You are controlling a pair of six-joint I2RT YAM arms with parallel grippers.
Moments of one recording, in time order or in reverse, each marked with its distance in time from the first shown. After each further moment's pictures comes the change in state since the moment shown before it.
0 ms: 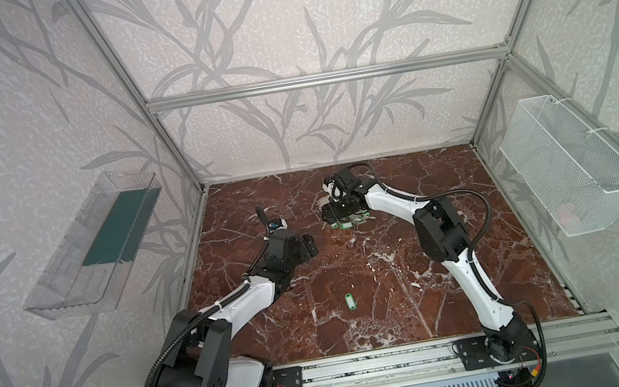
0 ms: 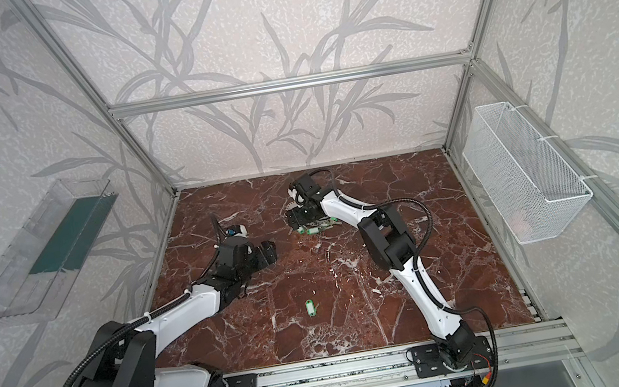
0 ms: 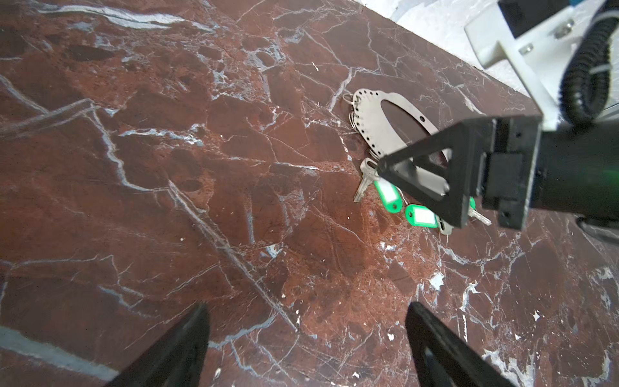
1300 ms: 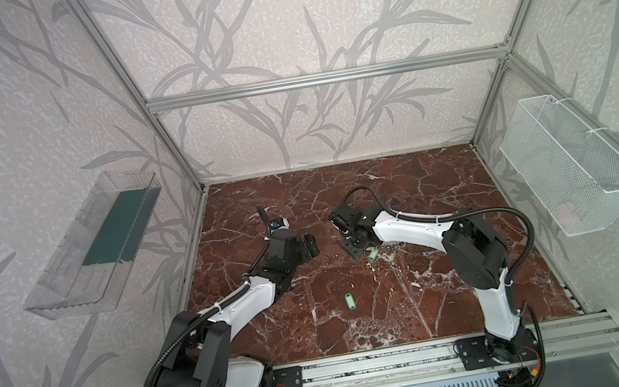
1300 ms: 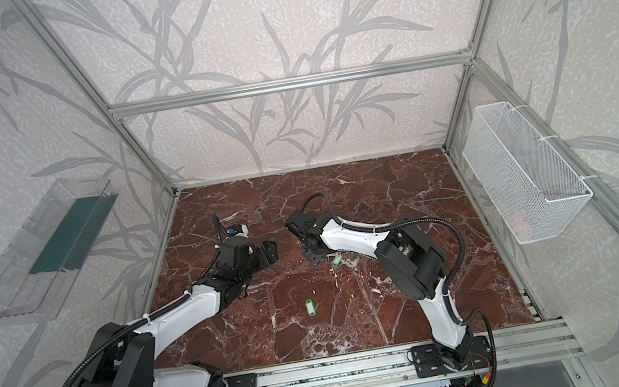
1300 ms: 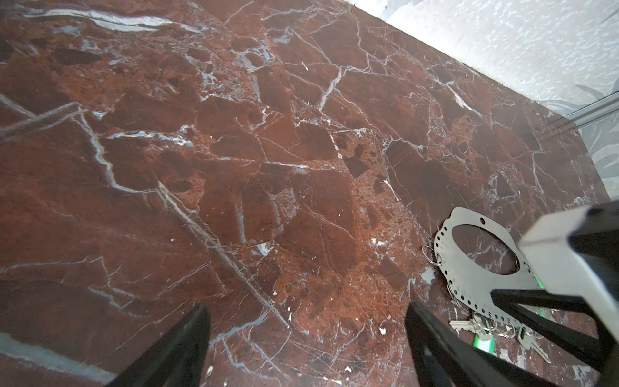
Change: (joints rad) left arm -0.013 -0.014 0.000 -0.001 0.005 0.011; right arm 0.209 -0.335 -0.408 -0.171 0.455 -0.144
